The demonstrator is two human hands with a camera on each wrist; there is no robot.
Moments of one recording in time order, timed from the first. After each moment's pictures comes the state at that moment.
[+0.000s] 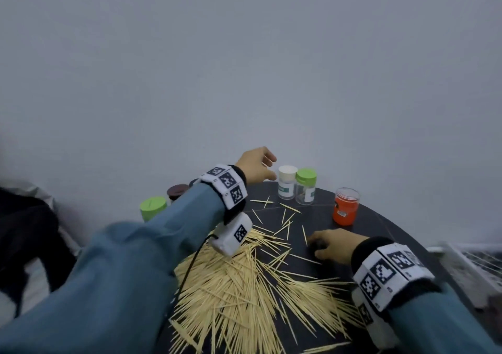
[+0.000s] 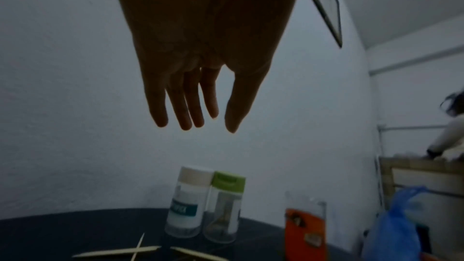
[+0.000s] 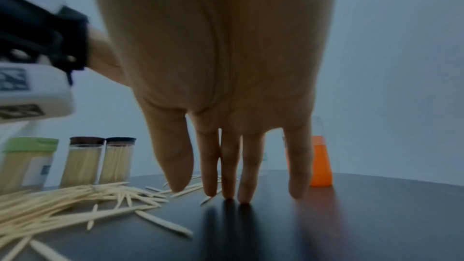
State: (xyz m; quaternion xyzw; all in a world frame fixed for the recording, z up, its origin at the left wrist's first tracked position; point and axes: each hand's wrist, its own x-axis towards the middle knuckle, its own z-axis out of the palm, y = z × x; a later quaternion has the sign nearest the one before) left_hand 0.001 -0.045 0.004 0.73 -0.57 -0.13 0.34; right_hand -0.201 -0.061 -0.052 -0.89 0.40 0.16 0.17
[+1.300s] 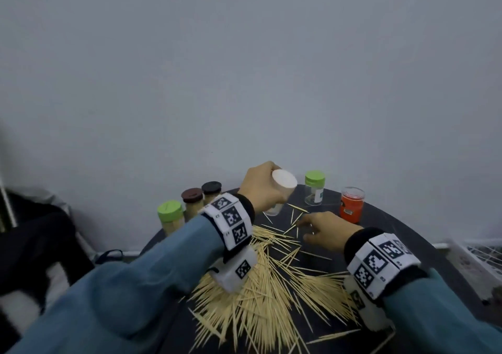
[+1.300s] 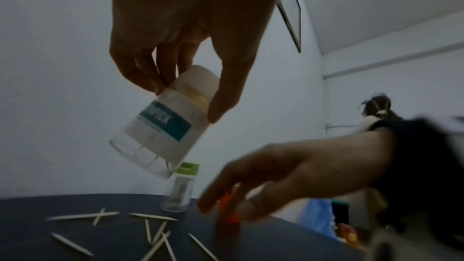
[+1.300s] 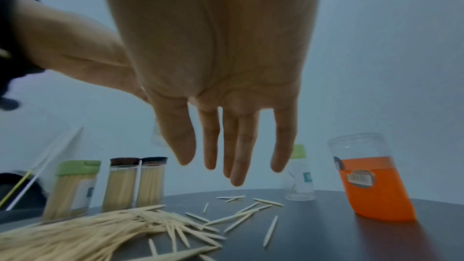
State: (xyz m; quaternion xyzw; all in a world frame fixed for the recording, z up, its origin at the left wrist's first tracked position) left_hand -0.029 0.017 -0.001 0.73 -0.56 -0.09 0.37; right_hand -0.178 -0.049 -0.046 -0.93 0.34 0.02 0.15
